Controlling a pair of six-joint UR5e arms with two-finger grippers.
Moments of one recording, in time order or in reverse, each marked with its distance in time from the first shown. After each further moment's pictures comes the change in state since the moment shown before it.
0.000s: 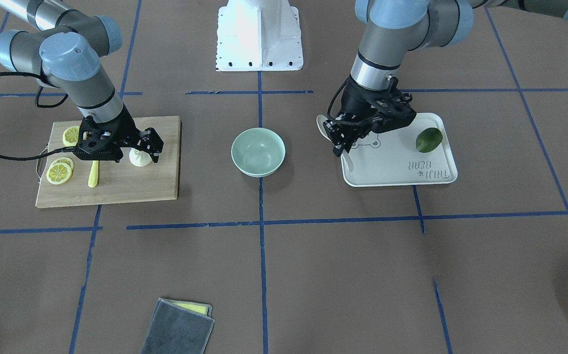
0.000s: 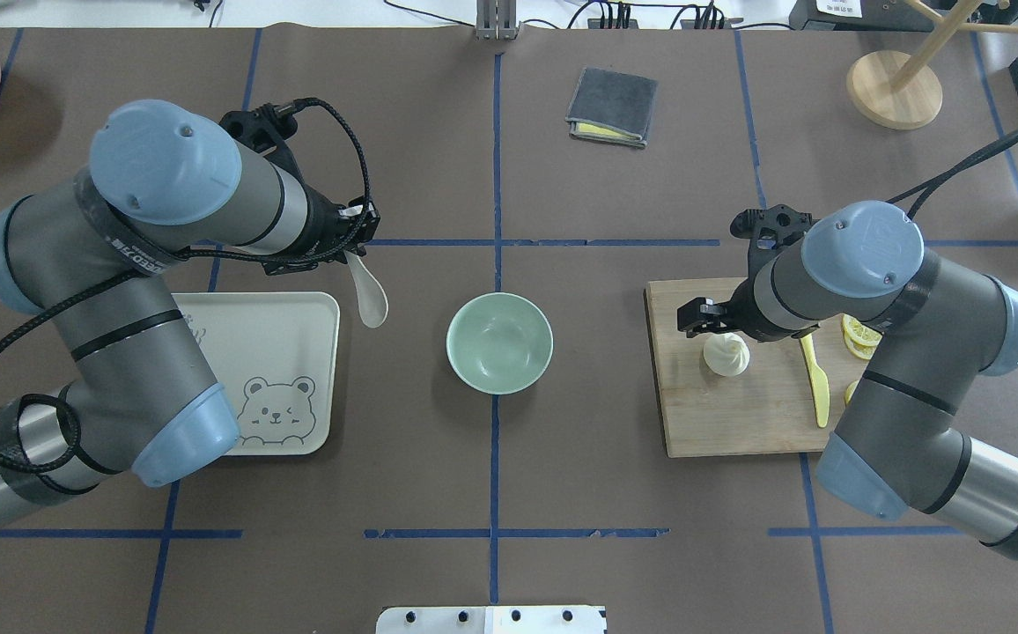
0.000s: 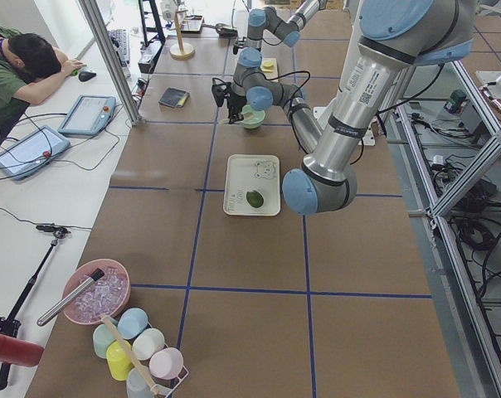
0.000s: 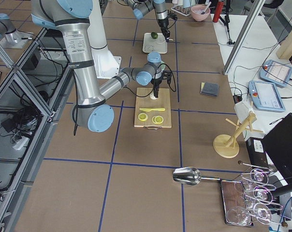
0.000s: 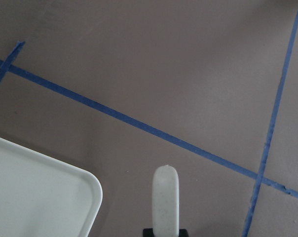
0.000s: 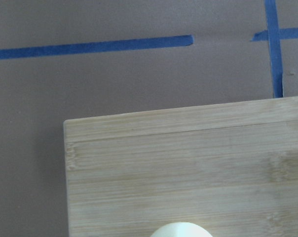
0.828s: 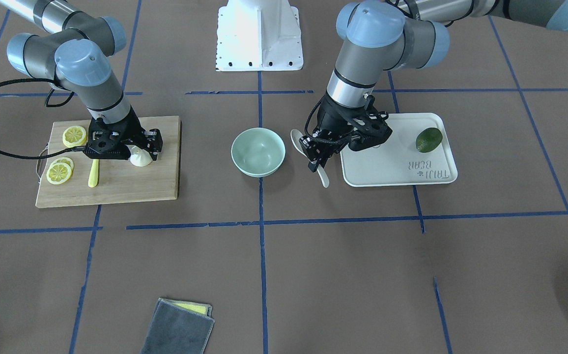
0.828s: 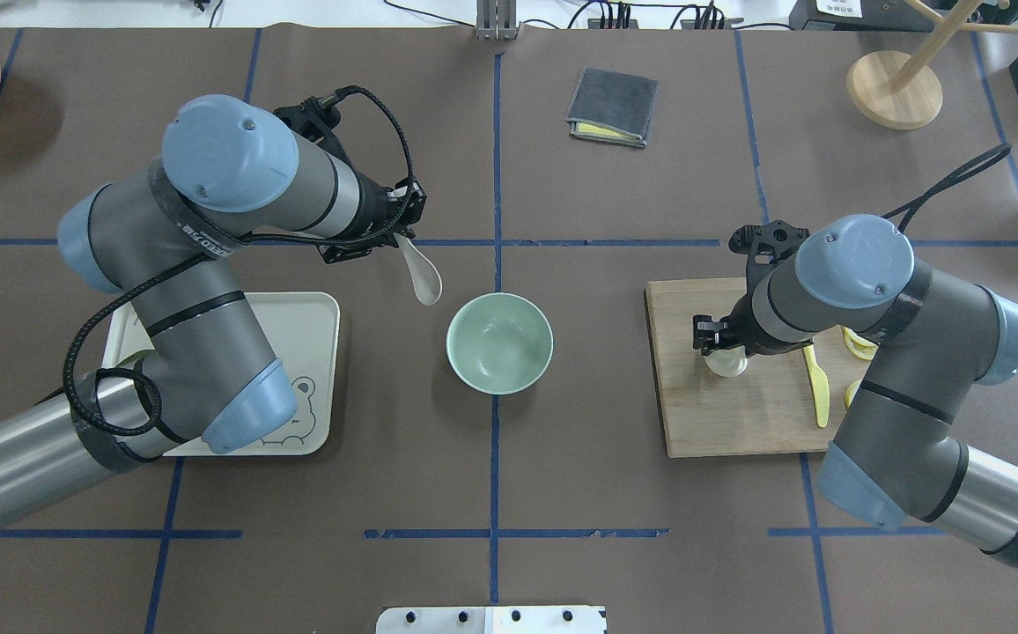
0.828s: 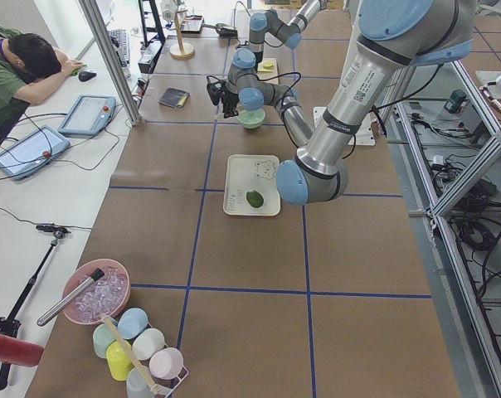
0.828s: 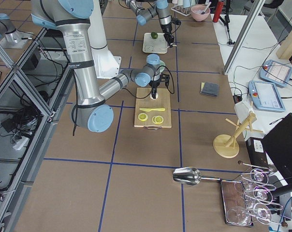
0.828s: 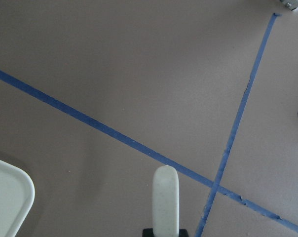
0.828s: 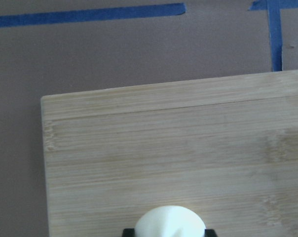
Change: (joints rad) left arm 0.009 -0.092 0.167 -0.164 0.000 -0.124; right arm -0.011 -0.010 -0.005 -0.013 0.014 0.001
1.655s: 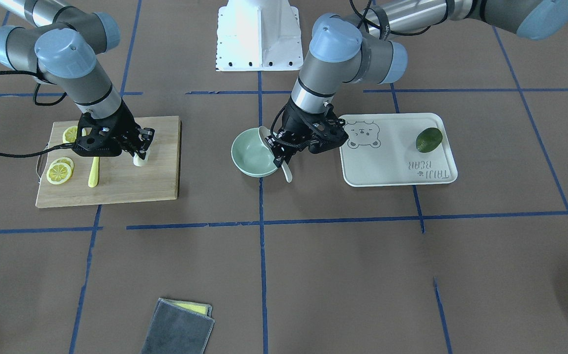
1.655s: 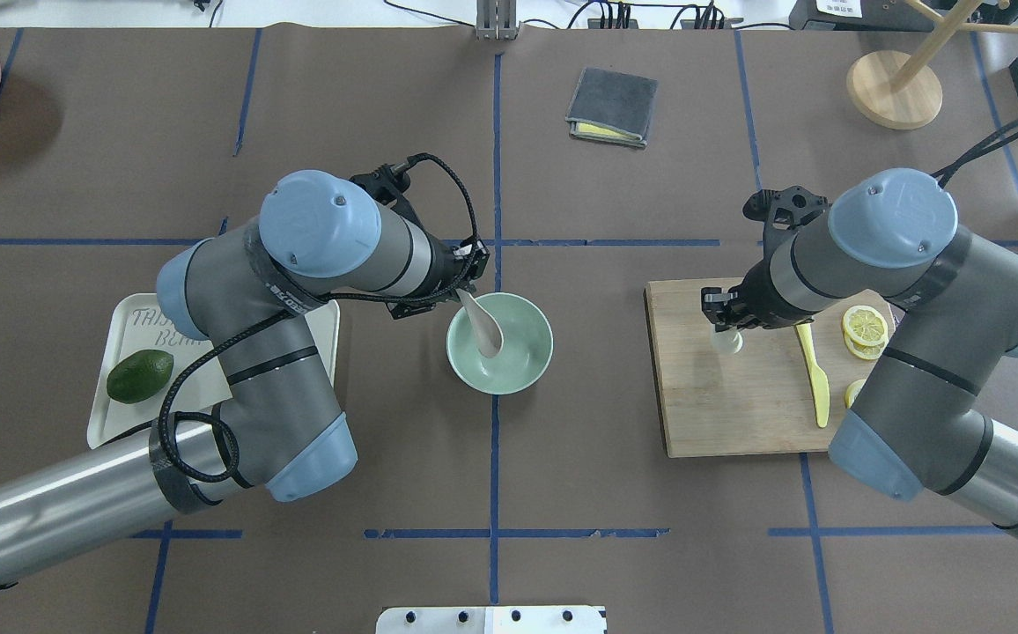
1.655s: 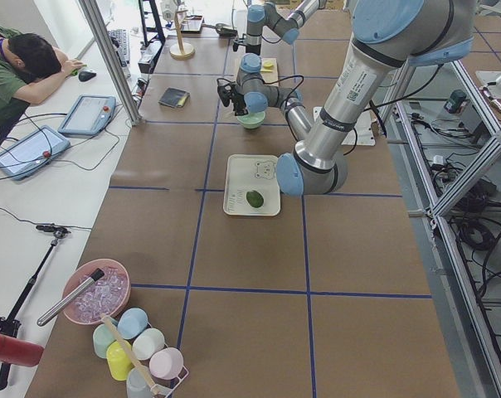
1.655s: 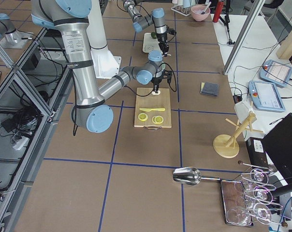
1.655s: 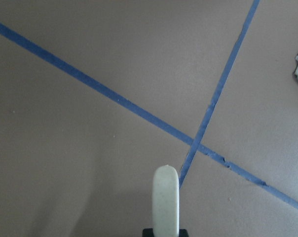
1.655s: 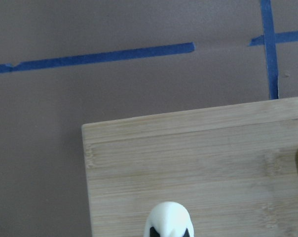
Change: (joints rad) left arm 0.119 -0.058 0.093 -0.082 0.013 -0.076; right arm 0.083 0.017 0.044 0.001 0.091 -0.001
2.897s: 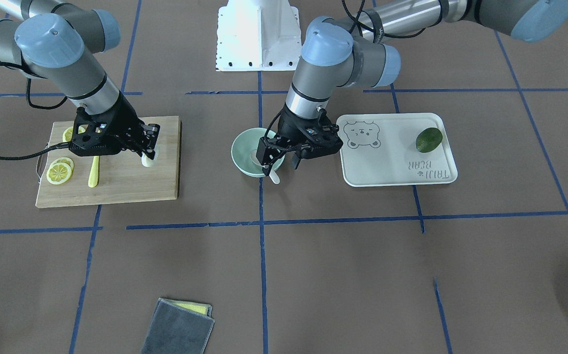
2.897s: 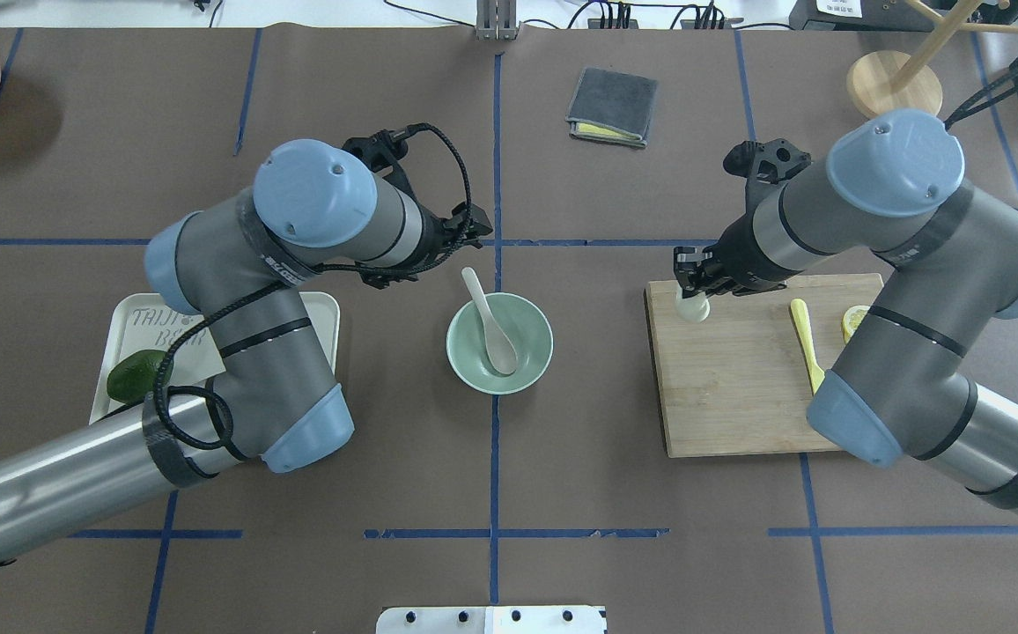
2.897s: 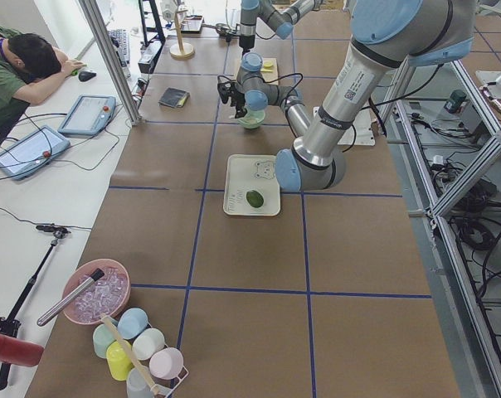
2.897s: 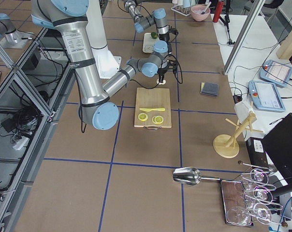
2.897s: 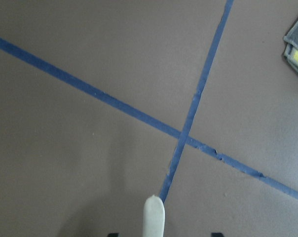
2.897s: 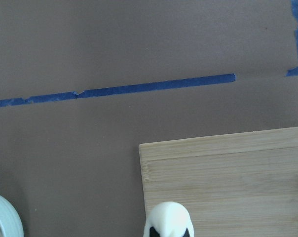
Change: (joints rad) left arm -0.070 0.005 -0.032 0.089 0.022 0.190; right arm 0.021 0.099 0.003 0.001 0.041 0.038
